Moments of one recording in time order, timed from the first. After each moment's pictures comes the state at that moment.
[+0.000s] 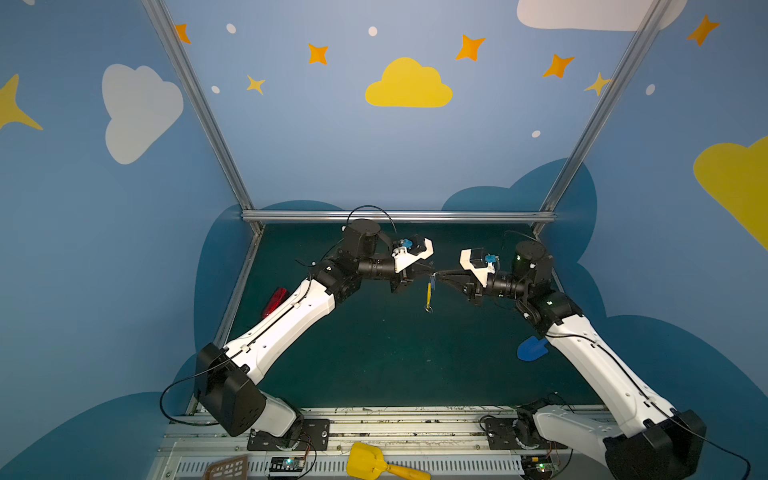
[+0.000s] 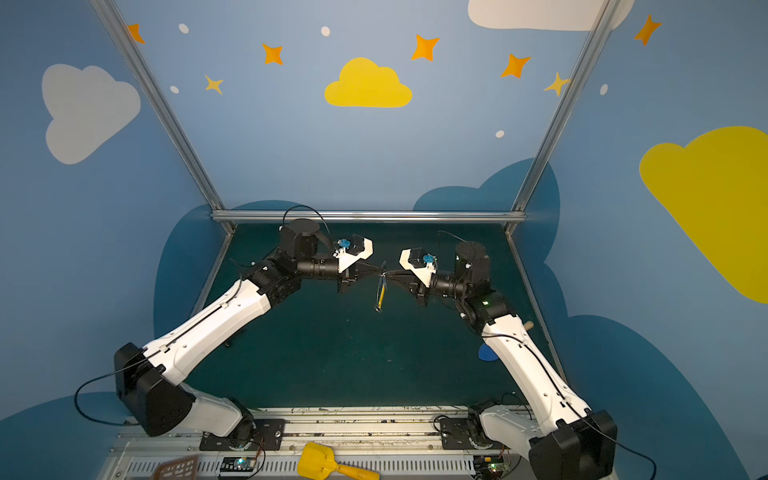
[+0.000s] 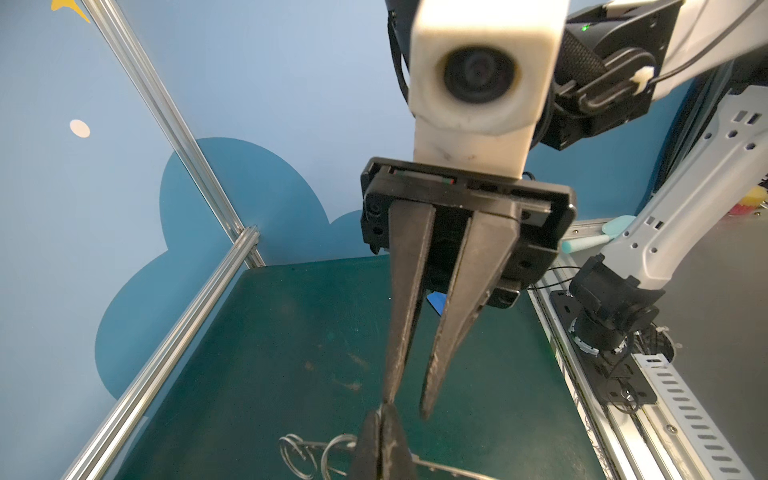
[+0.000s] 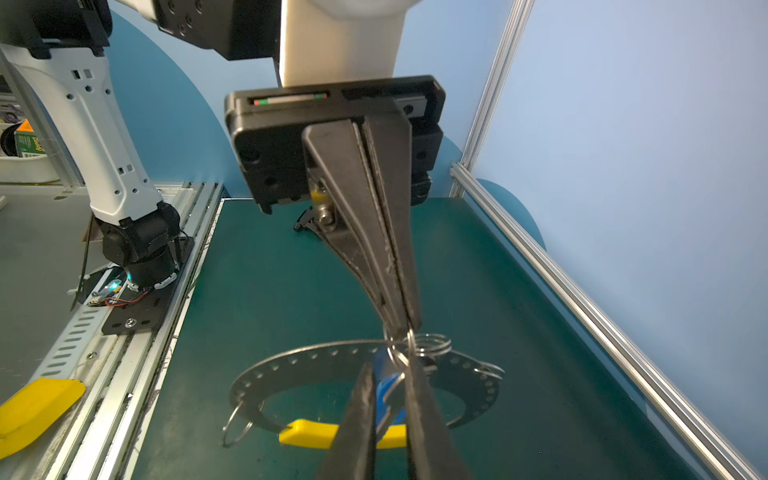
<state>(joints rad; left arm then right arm) -0.61 1.47 1.40 -0.26 0.77 0.43 0.38 1.13 1.02 -0.15 -0.94 -0.40</state>
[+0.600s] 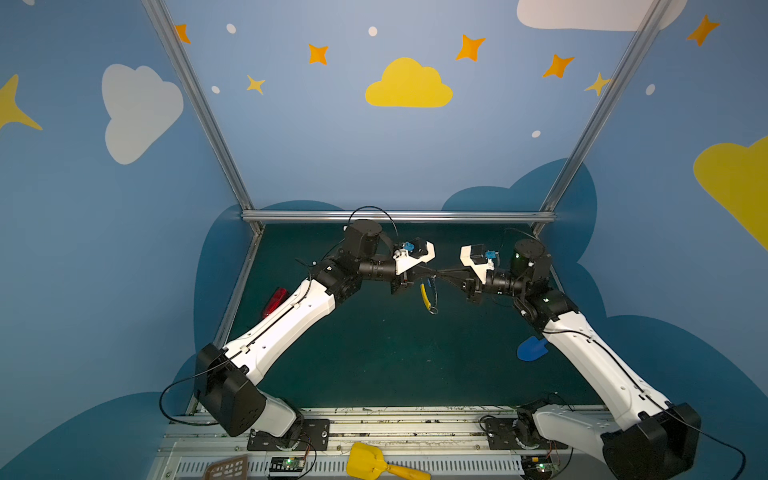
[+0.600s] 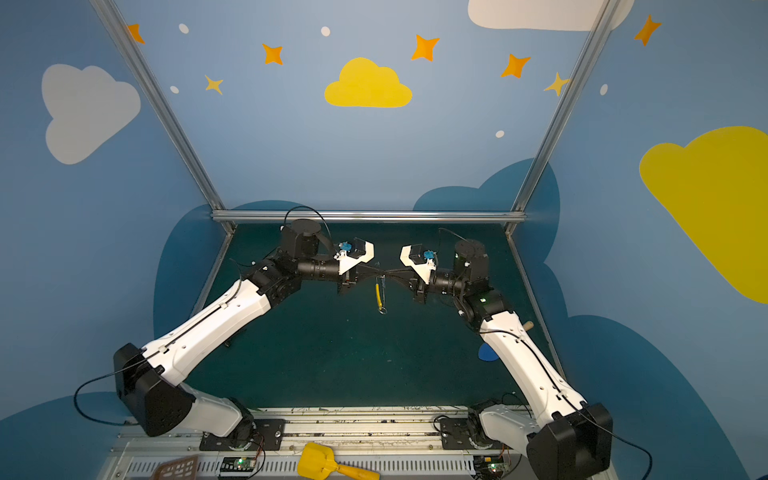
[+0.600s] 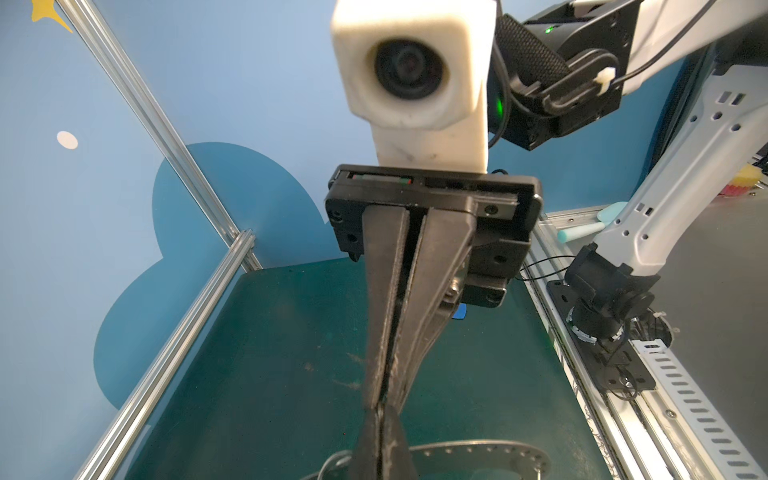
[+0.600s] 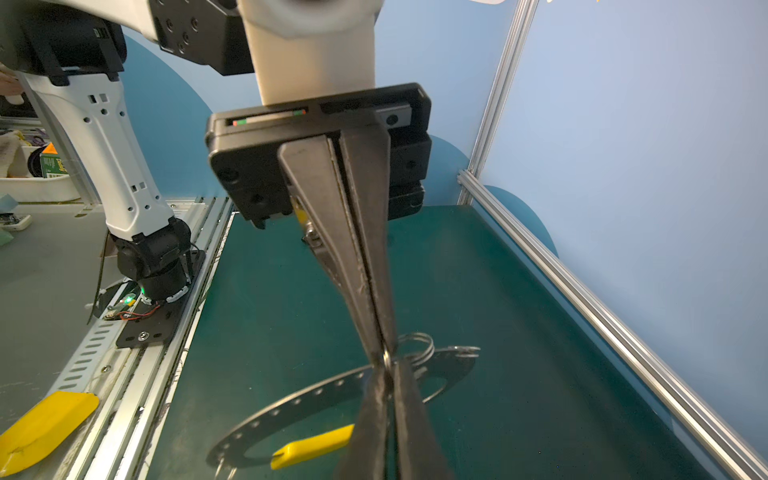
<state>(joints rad) -0.63 1.47 1.41 -0.28 0.77 0.48 0.38 1.16 1.02 -0.09 -0.98 -0.35</state>
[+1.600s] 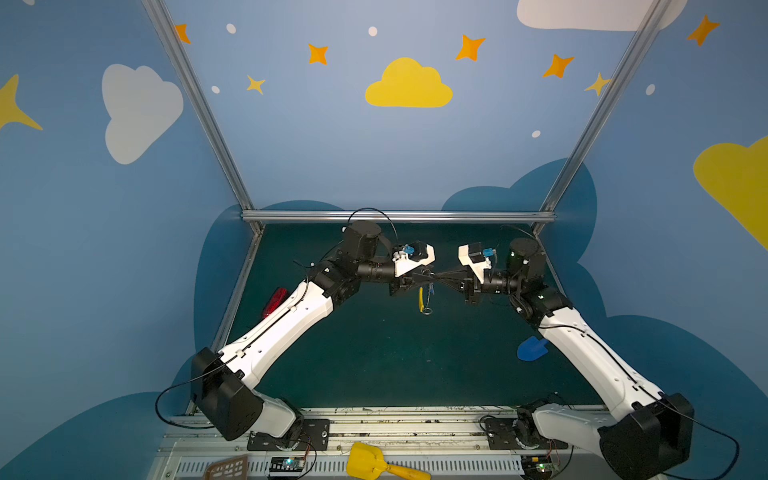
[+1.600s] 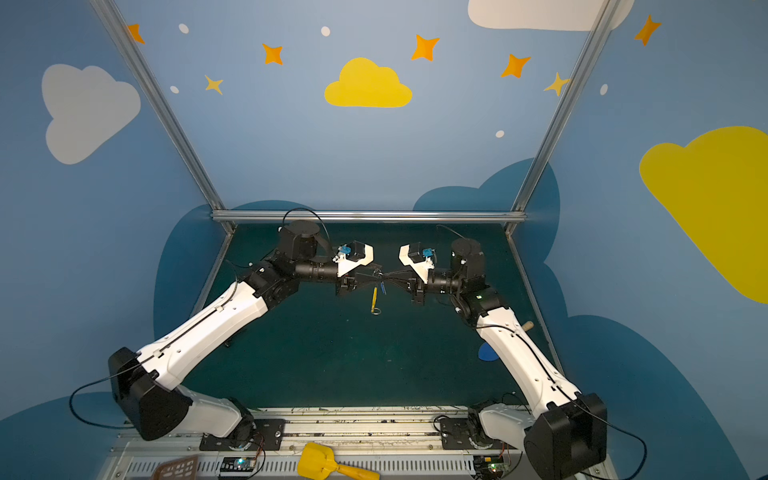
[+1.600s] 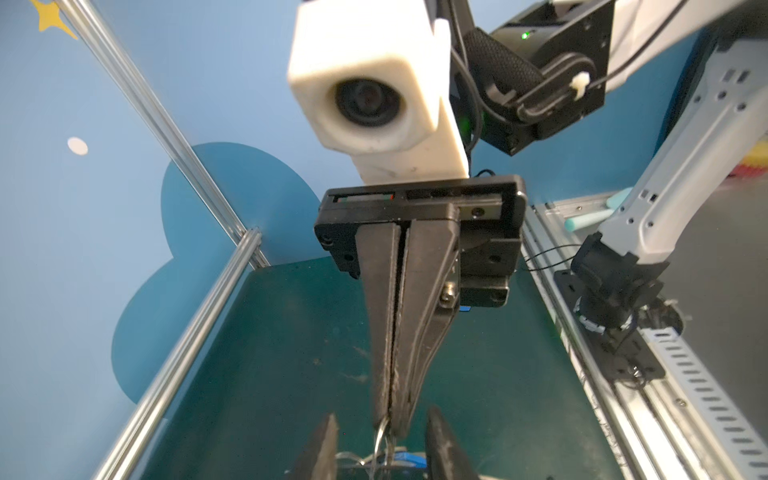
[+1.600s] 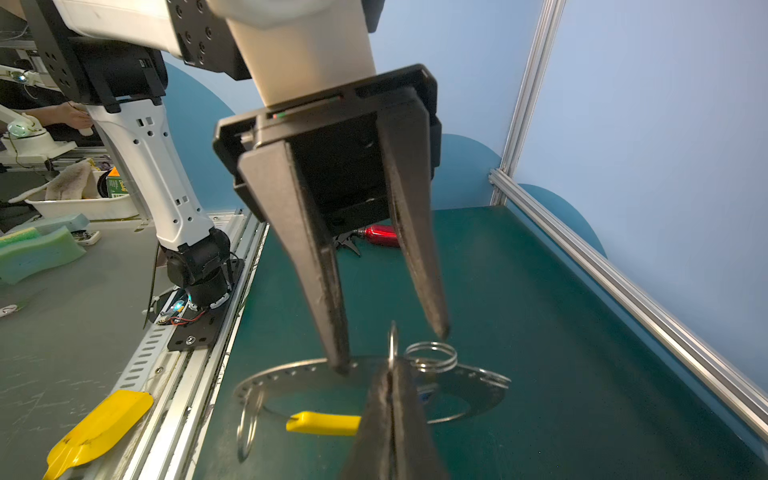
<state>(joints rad) -0.62 1.44 1.39 -0.30 0.73 0.50 0.38 1.20 1.02 -0.07 -1.07 -0.29</state>
